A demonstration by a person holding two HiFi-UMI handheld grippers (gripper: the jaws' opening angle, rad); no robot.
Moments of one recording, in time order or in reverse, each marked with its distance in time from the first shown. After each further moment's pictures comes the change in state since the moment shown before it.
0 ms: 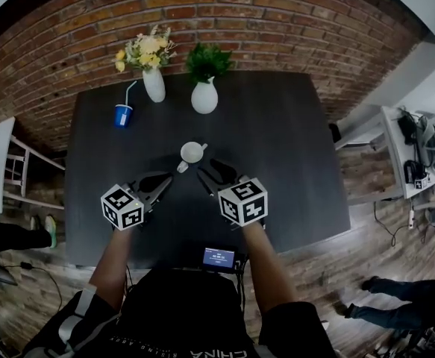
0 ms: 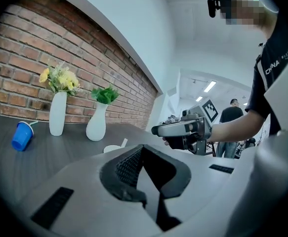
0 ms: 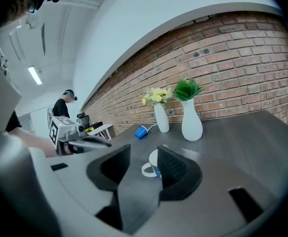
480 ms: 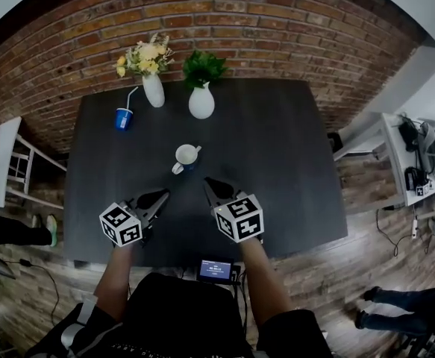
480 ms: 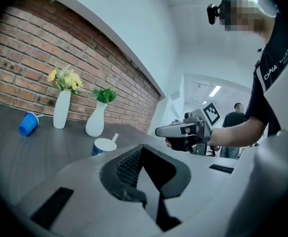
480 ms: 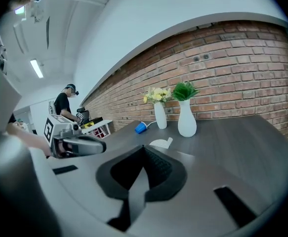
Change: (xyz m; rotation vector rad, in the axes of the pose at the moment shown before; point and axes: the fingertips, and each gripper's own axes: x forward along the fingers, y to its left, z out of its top) left arm -0.010 -0.047 -0.018 -0.043 -0.057 0.050; right arm -0.045 0.007 -0.022 -0.051 0.019 -0.028
